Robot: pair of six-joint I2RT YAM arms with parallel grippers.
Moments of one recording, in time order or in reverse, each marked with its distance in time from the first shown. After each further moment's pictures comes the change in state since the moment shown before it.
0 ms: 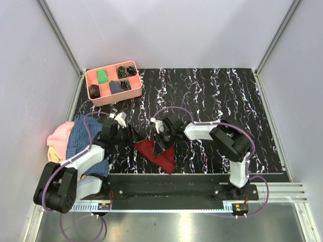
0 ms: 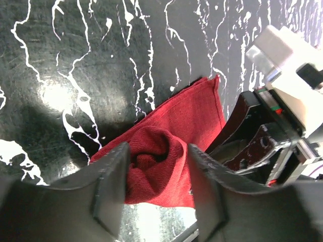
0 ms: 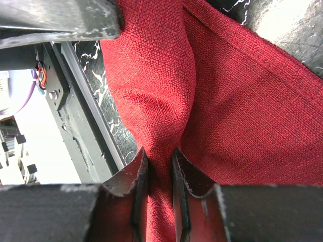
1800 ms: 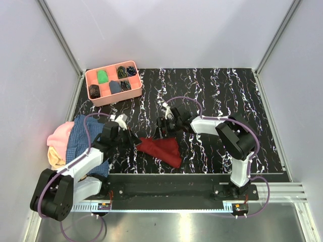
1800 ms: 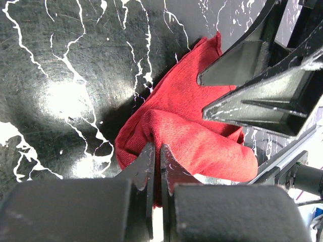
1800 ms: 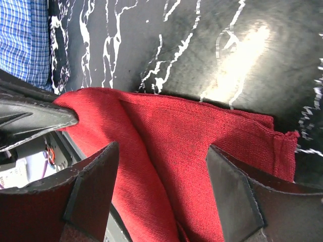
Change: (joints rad) left arm -0.035 -0.079 -0.019 -0.071 -0.038 0.021; right arm -0.127 -0.022 0.020 0.072 0.184 0.197
